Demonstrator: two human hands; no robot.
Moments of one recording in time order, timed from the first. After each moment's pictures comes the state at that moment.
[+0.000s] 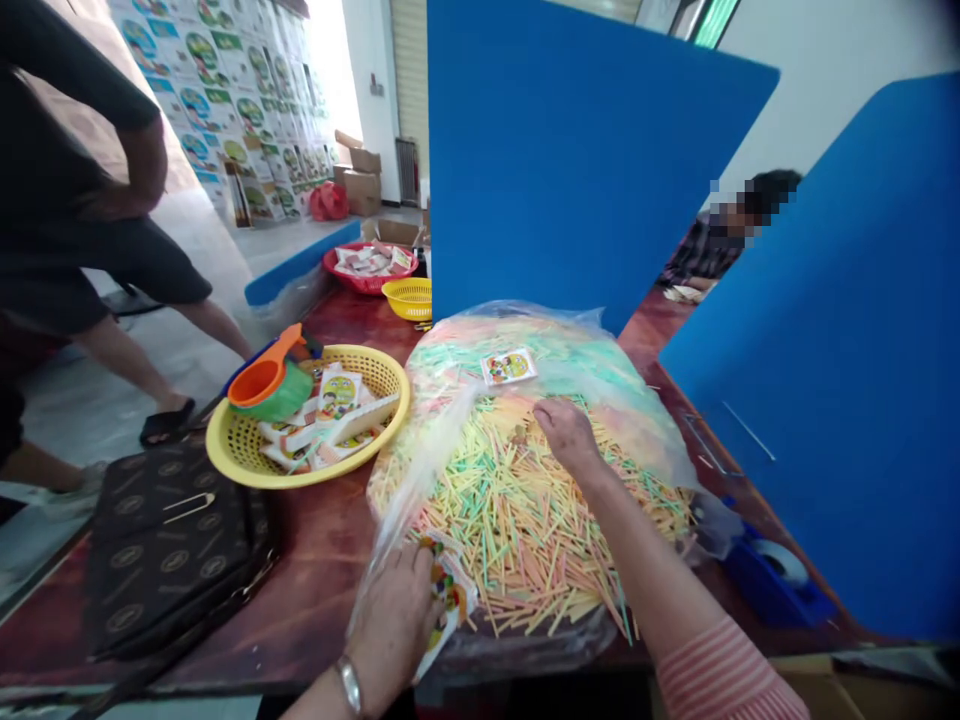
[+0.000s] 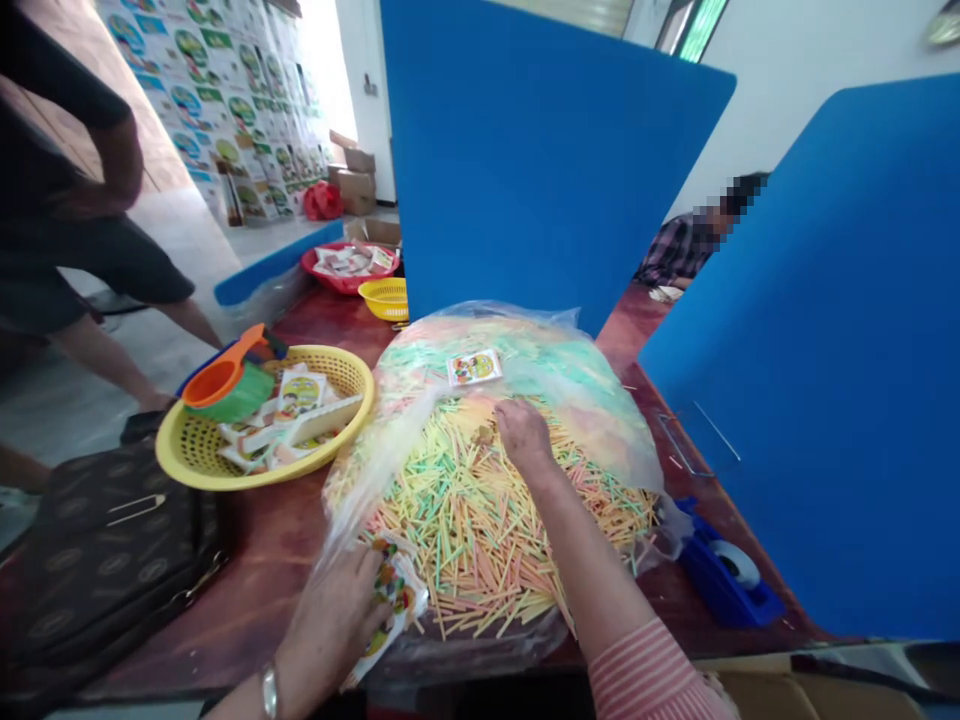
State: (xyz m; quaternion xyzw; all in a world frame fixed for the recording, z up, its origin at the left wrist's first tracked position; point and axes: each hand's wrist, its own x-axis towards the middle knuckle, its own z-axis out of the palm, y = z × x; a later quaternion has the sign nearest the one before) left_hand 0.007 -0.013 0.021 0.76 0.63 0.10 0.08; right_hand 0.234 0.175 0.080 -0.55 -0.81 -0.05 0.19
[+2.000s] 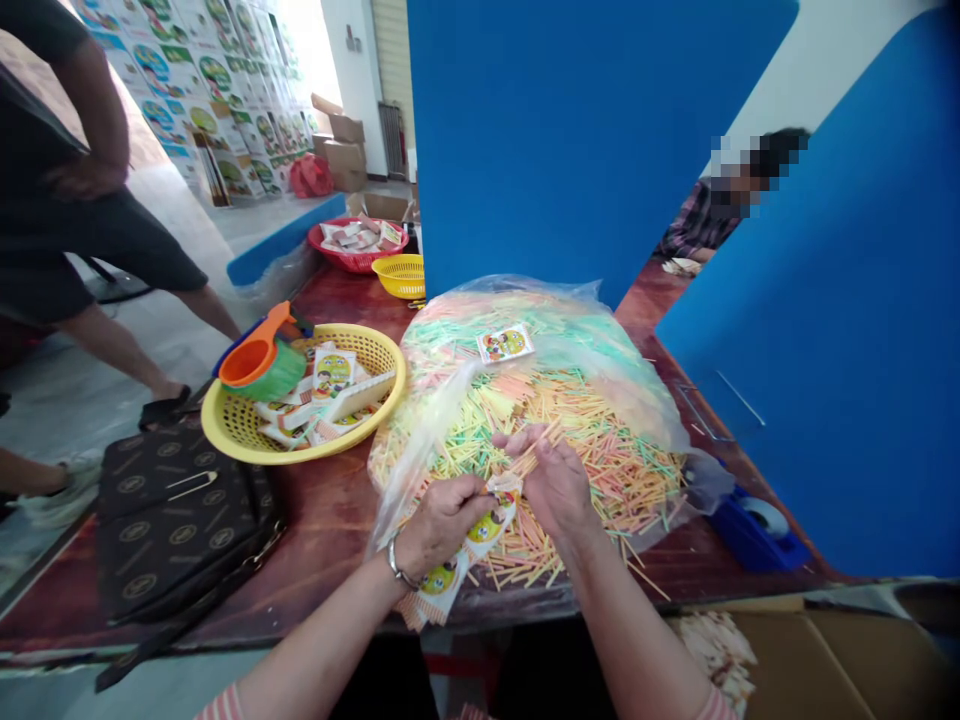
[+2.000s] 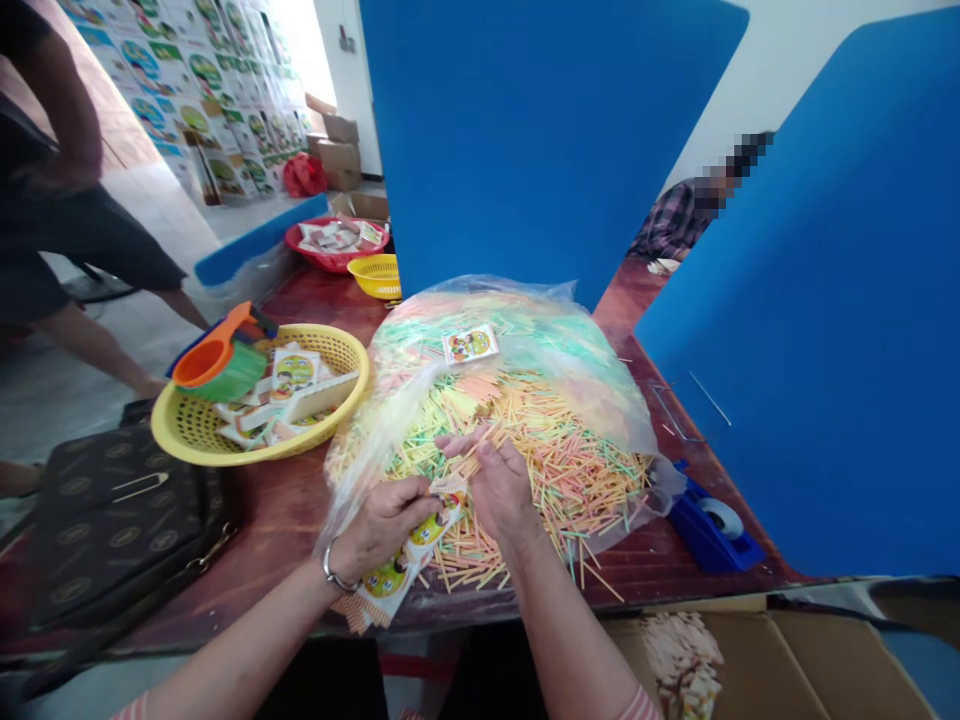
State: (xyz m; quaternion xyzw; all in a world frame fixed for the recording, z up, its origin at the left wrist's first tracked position) left_hand 0.035 0.040 0.051 0.71 0.49 0.32 0.39; right_hand 0.185 0.062 0.072 -0.21 -0.38 0.65 0.63
